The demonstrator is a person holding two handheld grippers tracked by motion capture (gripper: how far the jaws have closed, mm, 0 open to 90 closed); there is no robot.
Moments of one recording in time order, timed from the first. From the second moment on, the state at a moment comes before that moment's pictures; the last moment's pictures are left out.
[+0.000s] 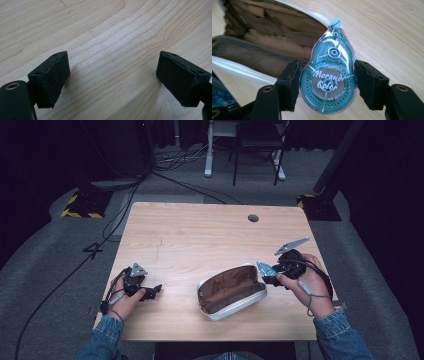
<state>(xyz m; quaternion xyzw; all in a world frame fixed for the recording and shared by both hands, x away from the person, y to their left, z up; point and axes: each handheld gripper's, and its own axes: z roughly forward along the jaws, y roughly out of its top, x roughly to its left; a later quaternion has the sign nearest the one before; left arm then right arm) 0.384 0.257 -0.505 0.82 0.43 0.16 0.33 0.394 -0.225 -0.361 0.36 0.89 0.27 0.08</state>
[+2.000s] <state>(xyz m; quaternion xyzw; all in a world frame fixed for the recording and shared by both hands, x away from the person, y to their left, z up) 0.385 0.255 -0.505 0.82 0.44 0.16 0.33 0.387 -0.103 -0.397 0.20 0.95 0.22 0.00</state>
